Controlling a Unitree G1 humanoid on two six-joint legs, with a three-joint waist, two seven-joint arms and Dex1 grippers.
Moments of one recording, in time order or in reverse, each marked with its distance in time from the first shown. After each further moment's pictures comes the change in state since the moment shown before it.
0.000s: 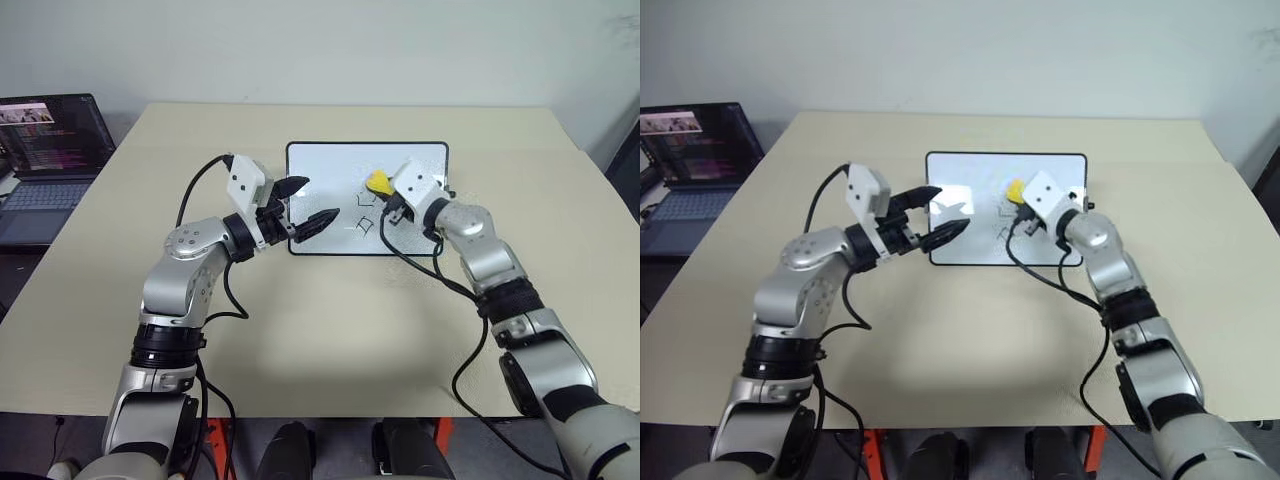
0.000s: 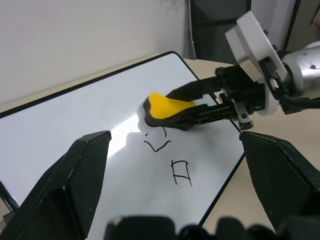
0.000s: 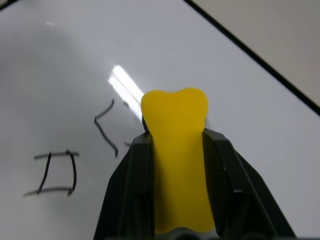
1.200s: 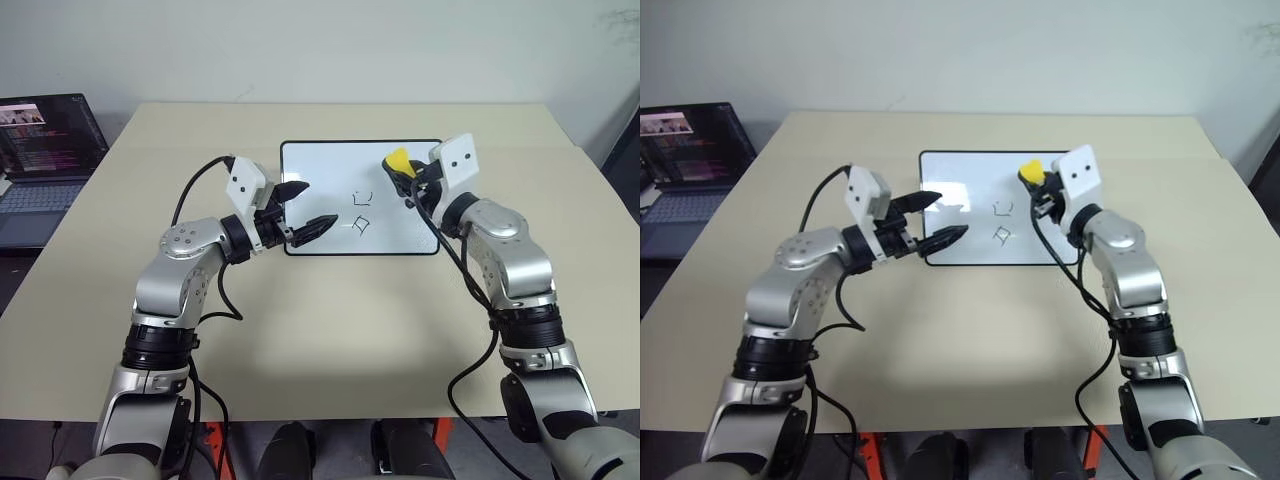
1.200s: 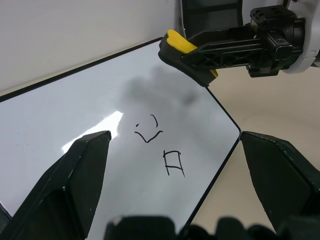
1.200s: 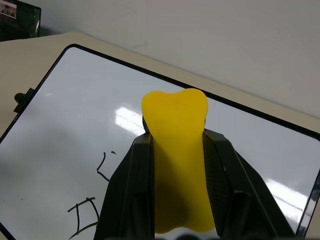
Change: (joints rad) left arm 0.006 0.042 -0.006 -0.029 -0.007 0.046 -0.021; right arm 0.120 0.052 -0.164 -0.458 0.270 0.388 -0.084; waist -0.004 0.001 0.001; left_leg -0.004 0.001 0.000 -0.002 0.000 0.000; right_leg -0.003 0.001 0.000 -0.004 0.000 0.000
